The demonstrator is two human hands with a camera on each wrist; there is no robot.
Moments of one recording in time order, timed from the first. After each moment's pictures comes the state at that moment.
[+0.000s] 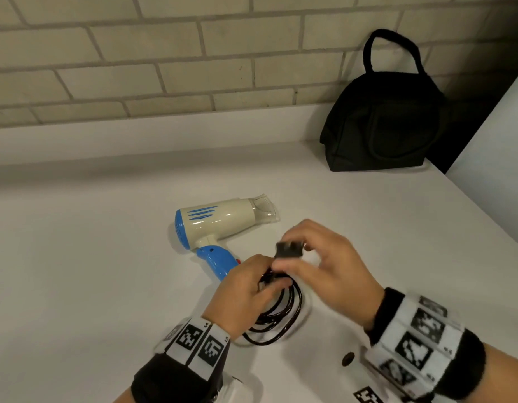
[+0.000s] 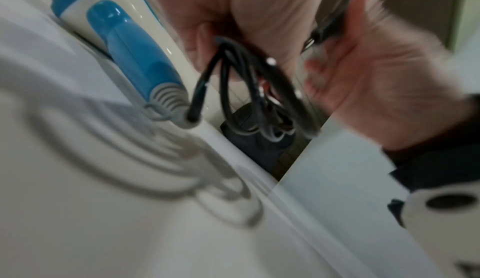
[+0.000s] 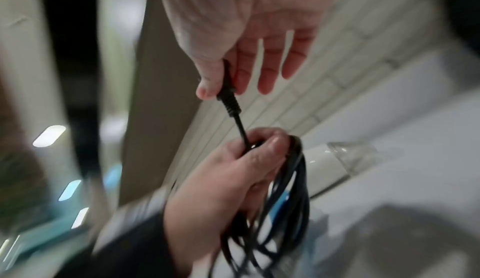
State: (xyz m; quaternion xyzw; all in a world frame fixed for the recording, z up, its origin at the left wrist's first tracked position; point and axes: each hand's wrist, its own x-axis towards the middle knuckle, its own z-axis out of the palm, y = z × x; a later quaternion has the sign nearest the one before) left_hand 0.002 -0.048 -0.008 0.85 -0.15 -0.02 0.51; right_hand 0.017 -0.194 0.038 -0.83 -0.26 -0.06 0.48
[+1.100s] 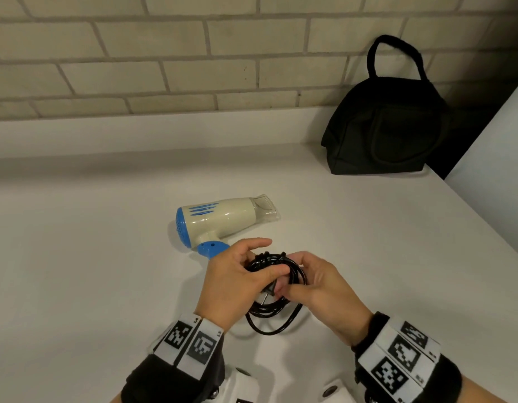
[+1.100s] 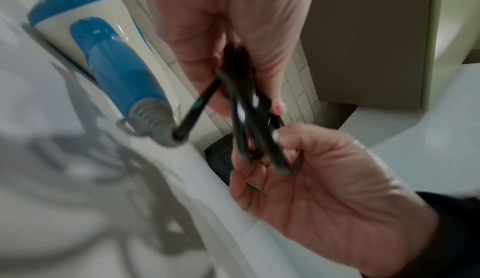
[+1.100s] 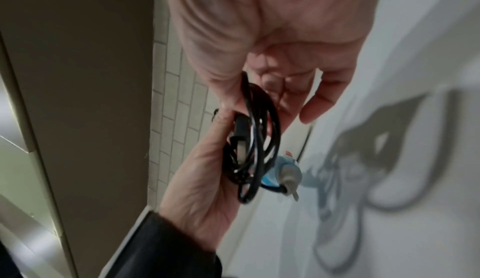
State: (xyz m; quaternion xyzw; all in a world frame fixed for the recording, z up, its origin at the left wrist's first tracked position) left_hand 0.010 -0.046 0.002 0.78 0.02 0.03 0.62; right_hand 0.009 -0.187 0.000 -0.72 -0.04 0.17 0.68
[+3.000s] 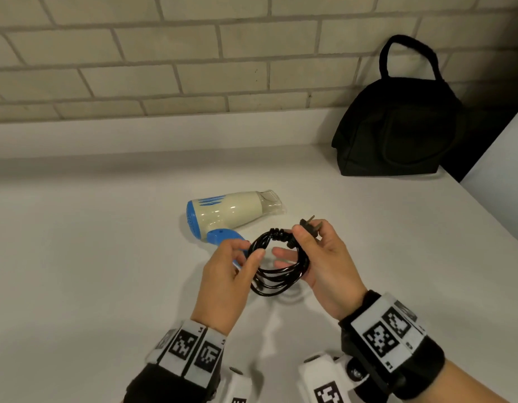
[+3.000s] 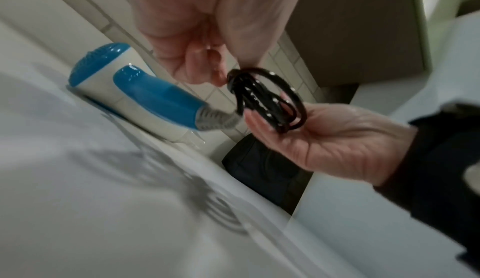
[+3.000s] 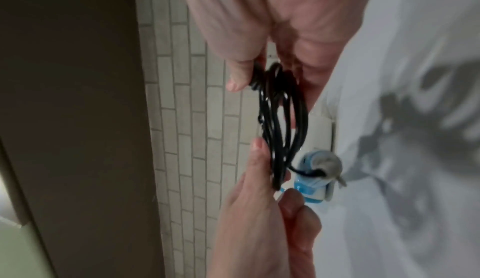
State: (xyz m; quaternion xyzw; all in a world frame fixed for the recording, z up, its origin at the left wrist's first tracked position) left_hand 0.003 -0.034 -0.003 0.83 0.06 0.14 0.53; right_hand 0.031 -0.171 0.016 -0.58 0.04 0.09 0.81
